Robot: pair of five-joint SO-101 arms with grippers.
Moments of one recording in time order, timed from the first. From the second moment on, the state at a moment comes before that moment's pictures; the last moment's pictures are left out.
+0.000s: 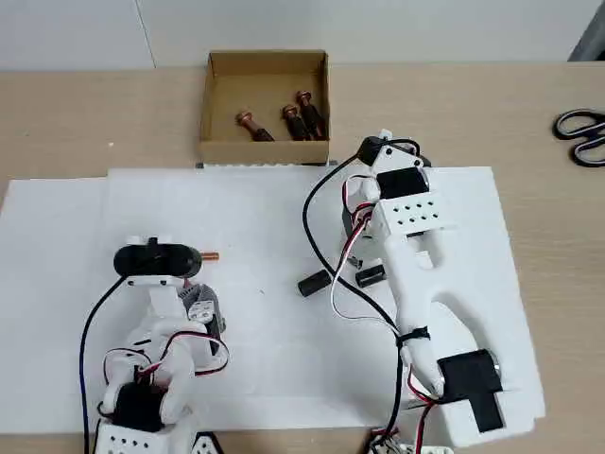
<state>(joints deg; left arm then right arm) 5.9 -101.8 92.9 63.7 17.8 -15.8 -3.2 12.9 84.9 -27.5</state>
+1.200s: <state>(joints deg) 5.9 -101.8 92.9 63.7 17.8 -15.8 -8.5 12.8 87.3 -32.0</state>
